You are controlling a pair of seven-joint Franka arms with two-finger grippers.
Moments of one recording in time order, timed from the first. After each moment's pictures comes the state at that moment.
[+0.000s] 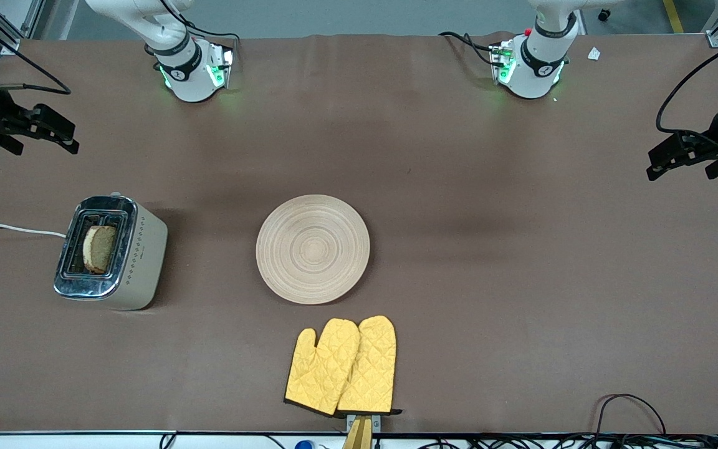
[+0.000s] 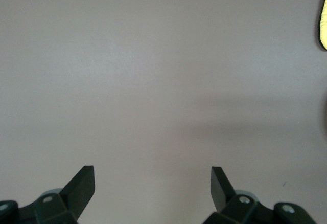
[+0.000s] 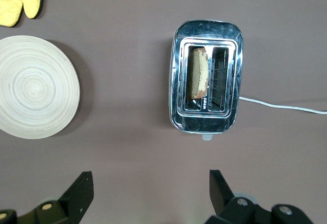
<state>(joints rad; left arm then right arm) 0.07 0.00 -0.12 -1.57 0.02 1.62 -0.04 0.08 -0.10 -0.05 -1.64 -0.01 1.54 0.03</state>
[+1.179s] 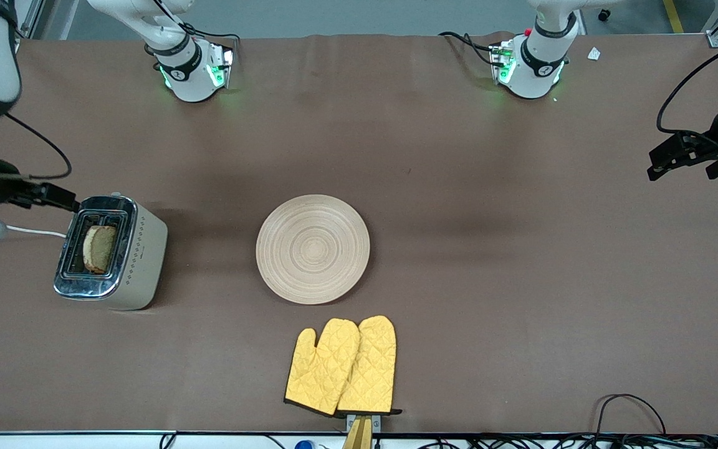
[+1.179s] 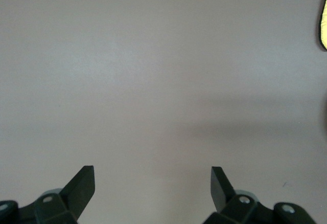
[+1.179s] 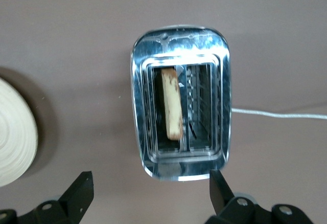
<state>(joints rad) 0.07 0.00 -0.12 -1.57 0.02 1.62 -0.04 -0.02 0.15 -0.06 -1.67 0.01 1.75 0.02</state>
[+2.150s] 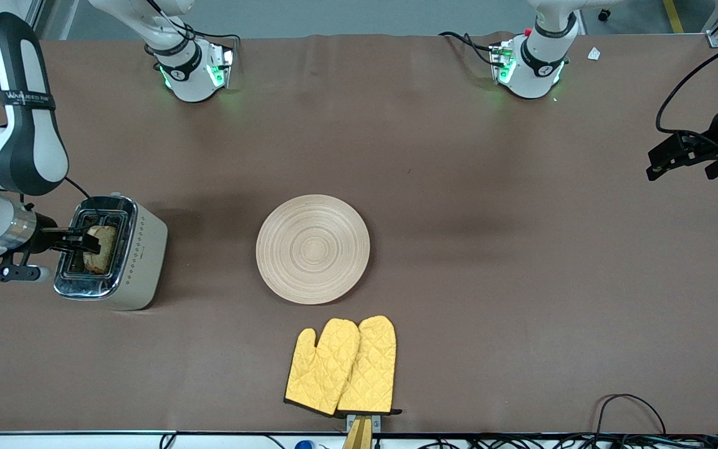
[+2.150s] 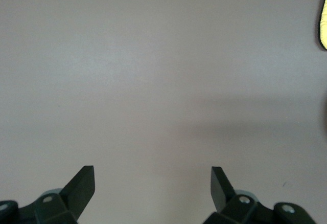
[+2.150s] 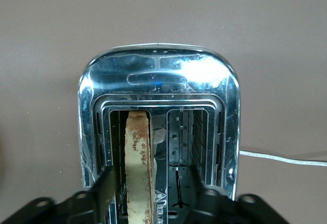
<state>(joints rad) 0.07 0.00 -0.12 -1.57 0.02 1.62 -0.04 -0.08 0.29 -0.06 -1.78 0.01 2.02 -0.09</state>
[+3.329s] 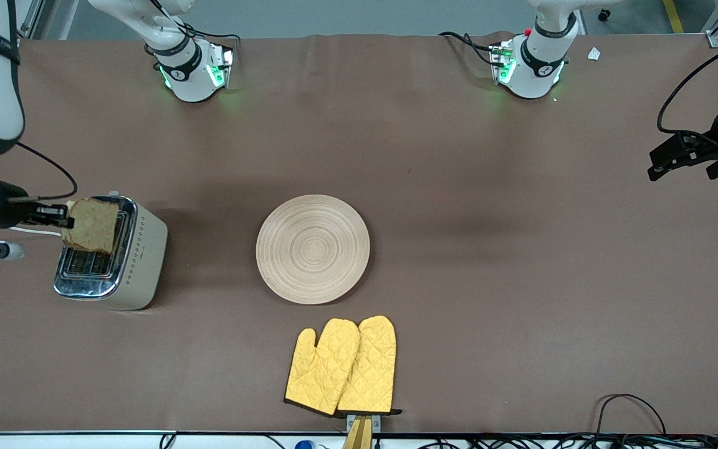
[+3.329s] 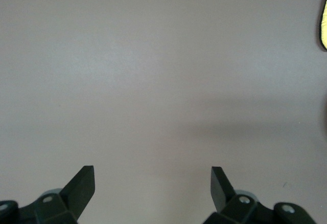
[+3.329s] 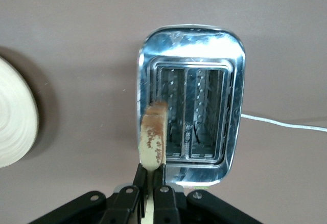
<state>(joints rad) 0.08 0.00 -0.12 -1.57 0.02 1.62 -0.04 -0.04 0.19 -0.05 -1.58 0.04 1.64 -0.09</state>
